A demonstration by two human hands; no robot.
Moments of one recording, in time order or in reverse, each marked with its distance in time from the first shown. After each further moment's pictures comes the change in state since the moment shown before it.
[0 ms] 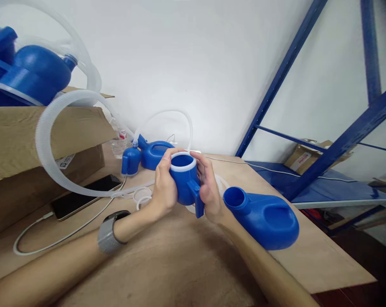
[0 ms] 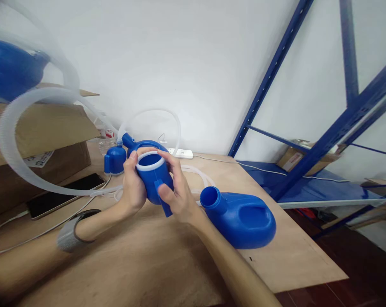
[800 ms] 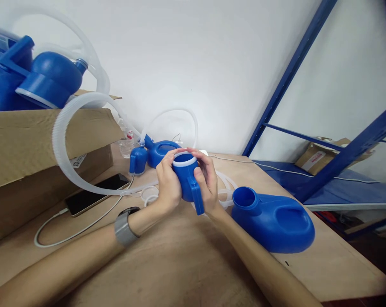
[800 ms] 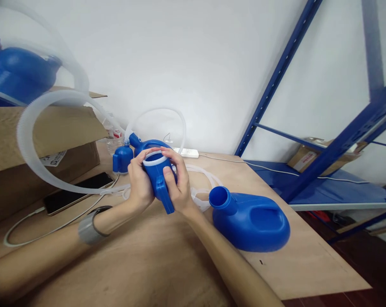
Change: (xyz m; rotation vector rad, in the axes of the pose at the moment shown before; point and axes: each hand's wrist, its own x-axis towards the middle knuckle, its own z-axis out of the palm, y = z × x) left_hand 0.008 -0.010 -0.003 0.129 0.233 0.036; right_hand 0.017 0.027 0.023 -0.066 0.218 -0.091
